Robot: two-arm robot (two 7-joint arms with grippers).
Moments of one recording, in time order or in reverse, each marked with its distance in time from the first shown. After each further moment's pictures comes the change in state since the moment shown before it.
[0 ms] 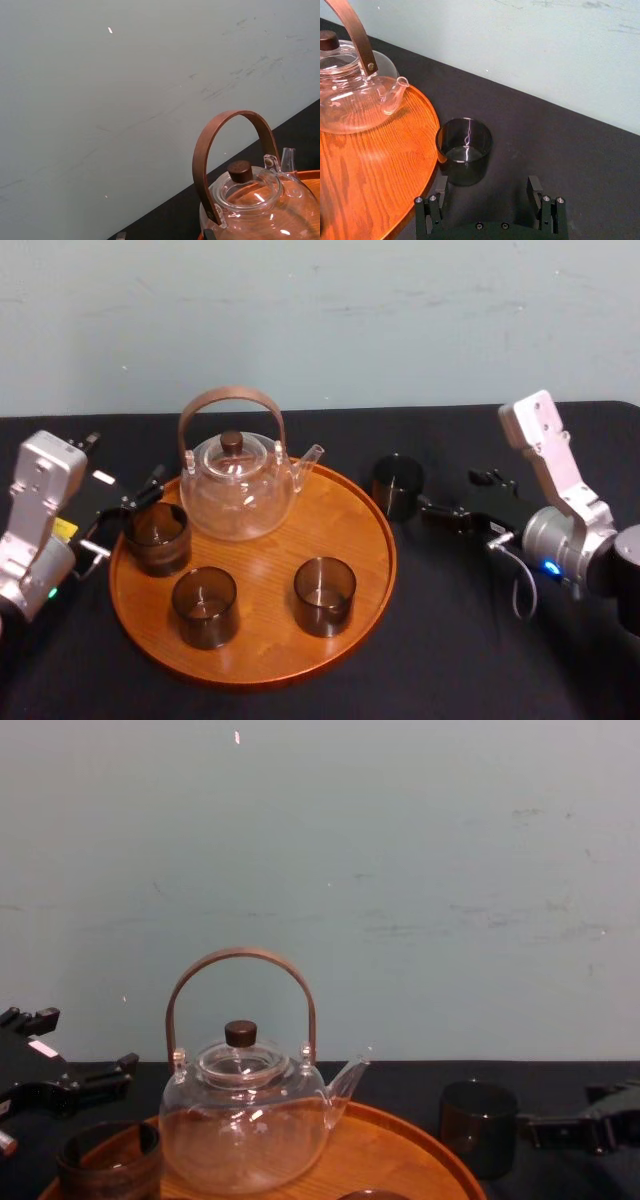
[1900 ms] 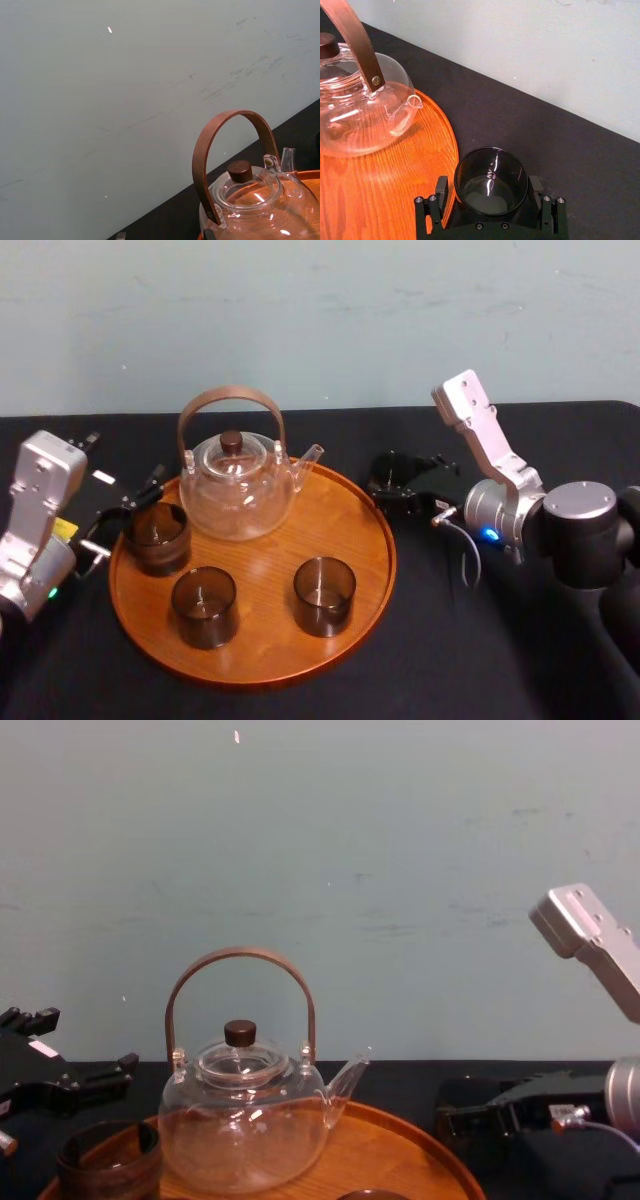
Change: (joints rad) left arm 0.000 0.000 0.000 0.000 0.000 0.000 0.000; right arm 0.192 -0.177 -0.020 0.276 -0.147 -0.006 0.131
